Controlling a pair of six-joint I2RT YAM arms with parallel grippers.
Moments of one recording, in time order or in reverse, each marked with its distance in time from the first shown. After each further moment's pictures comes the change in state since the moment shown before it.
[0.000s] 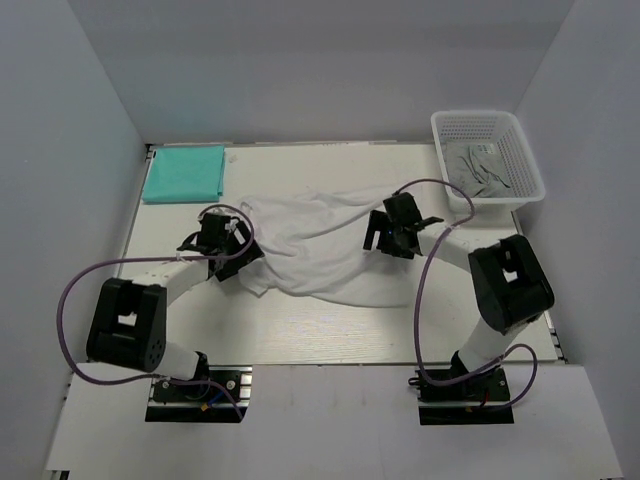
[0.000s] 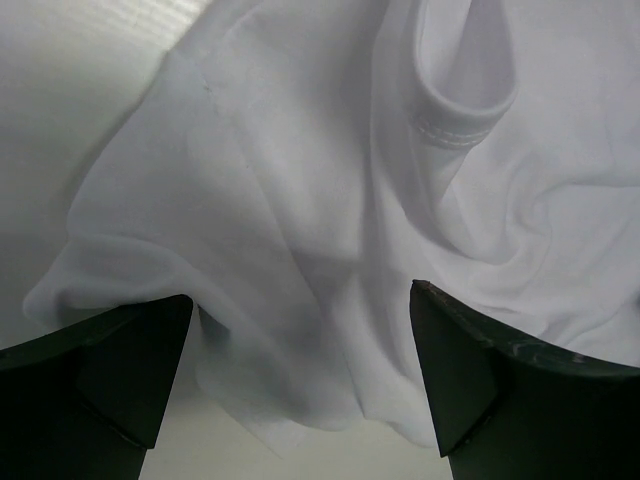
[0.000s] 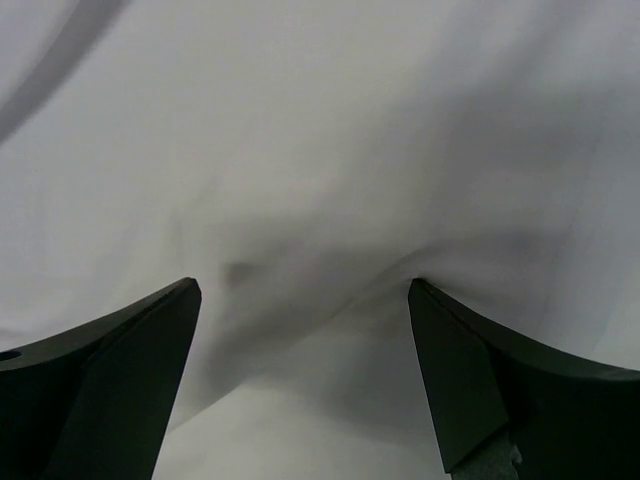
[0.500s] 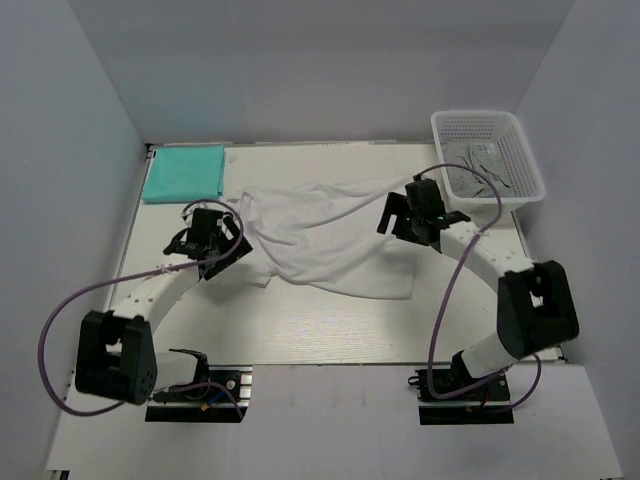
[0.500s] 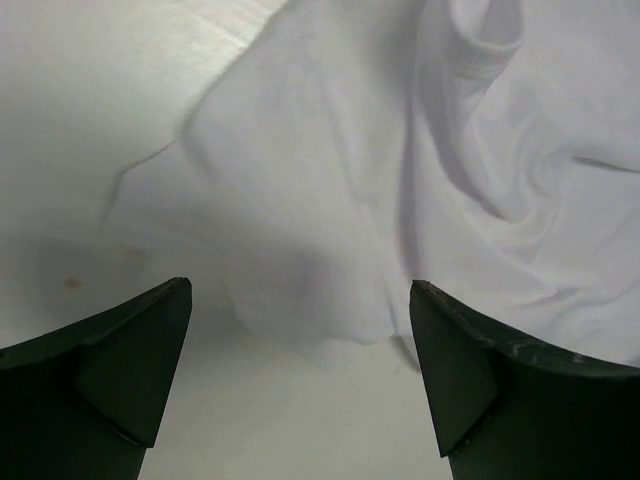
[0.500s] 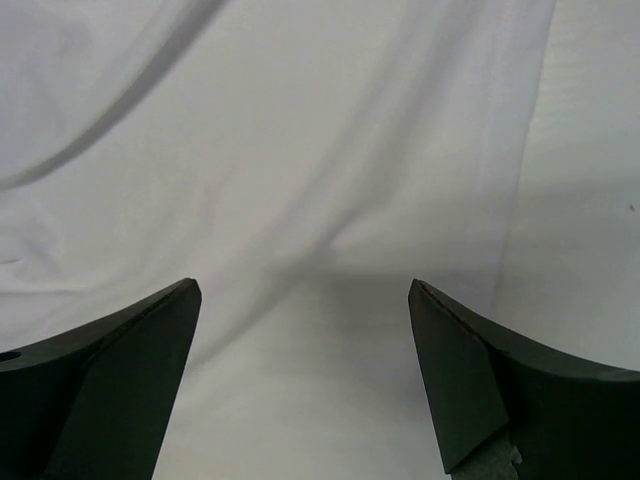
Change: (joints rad) left arm 0.005 -0.071 0.129 -0.196 -0.116 0.014; right arm -0.090 -0.072 0.117 -0.069 0.027 -0.032
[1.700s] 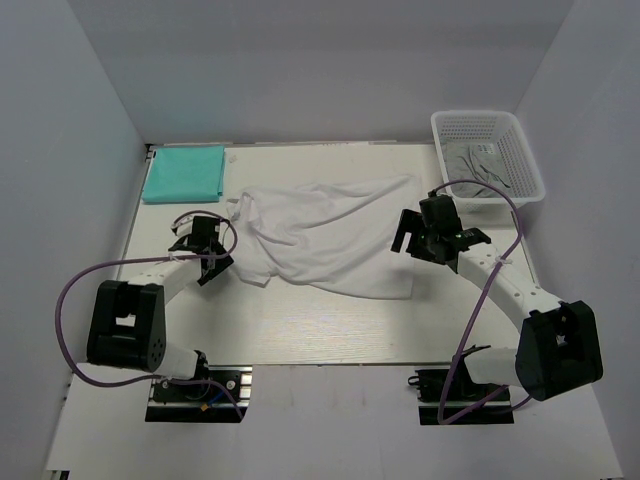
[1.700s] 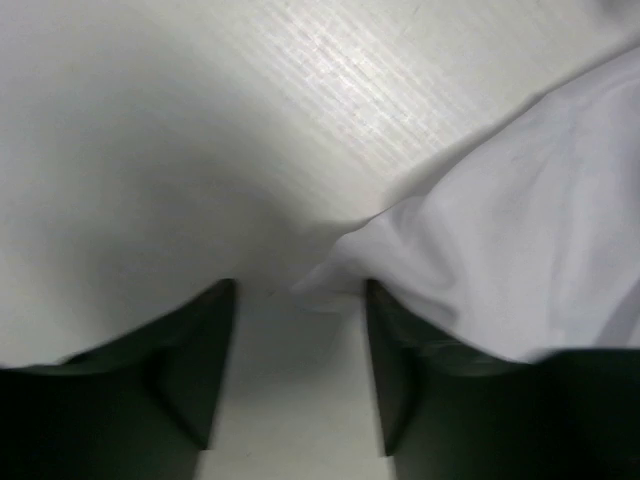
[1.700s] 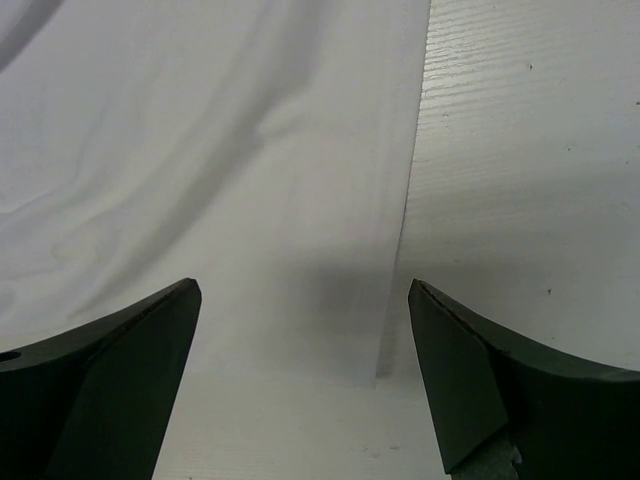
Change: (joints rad) left arm 0.080 0.084 -0.116 0.074 -0.206 -0.023; right arm -0.016 -0.296 -0.176 -0.166 0.023 -0.009
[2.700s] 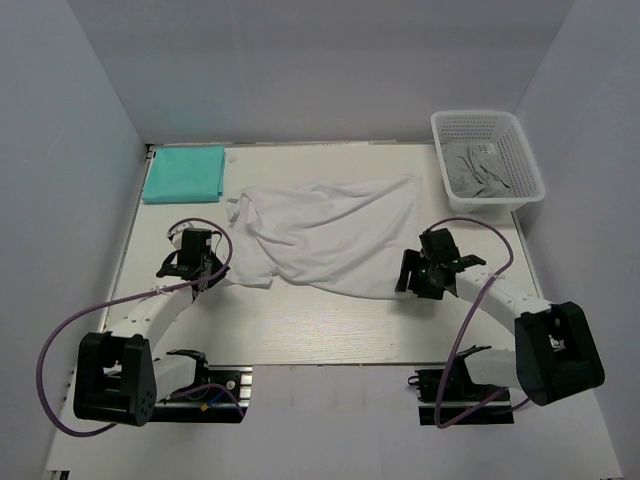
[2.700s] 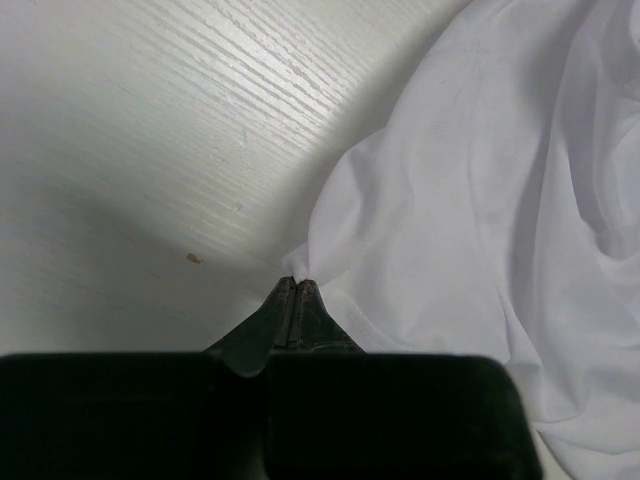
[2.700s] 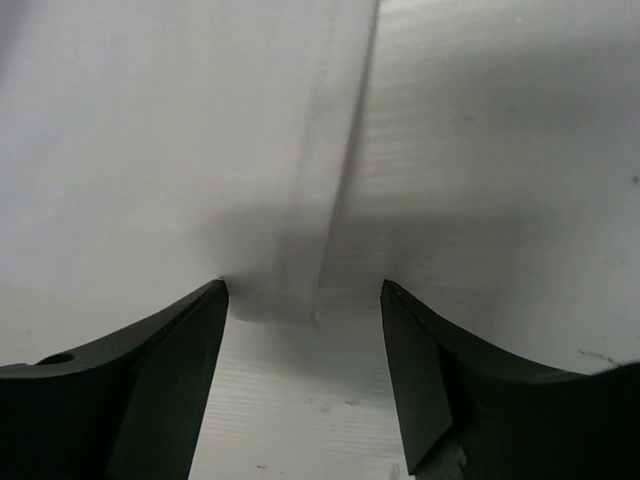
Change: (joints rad) left arm -0.007 -0.269 -0.113 -0.012 0.109 0.001; right arm -0.011 -0.032 -0.266 0.014 -0.126 -0.020
